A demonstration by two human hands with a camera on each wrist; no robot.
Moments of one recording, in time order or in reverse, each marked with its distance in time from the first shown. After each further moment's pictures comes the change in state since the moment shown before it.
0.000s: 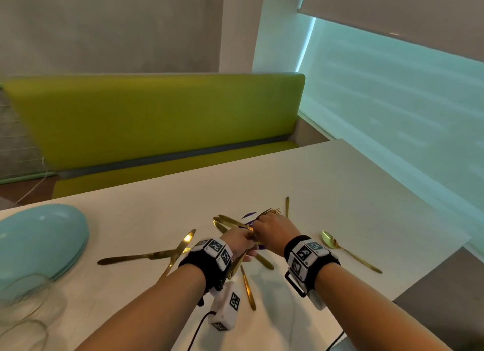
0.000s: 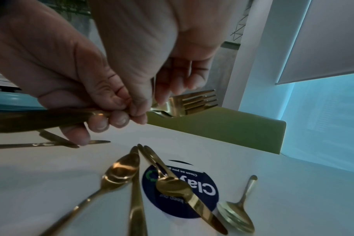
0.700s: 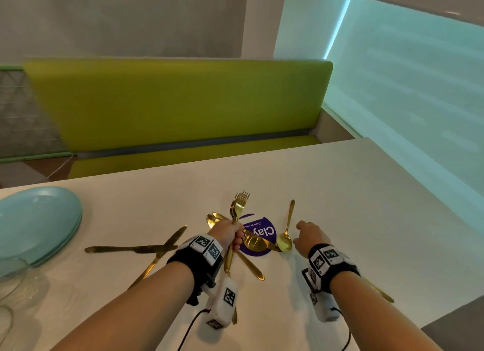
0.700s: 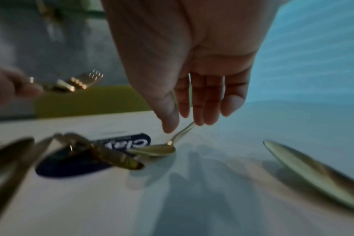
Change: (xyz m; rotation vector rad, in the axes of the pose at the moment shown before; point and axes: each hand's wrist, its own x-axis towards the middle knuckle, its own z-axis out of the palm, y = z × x) left_hand 0.041 0.014 0.003 -0.399 0.313 -0.043; right_hand 0.009 0.111 0.073 0.396 -0.173 0.643
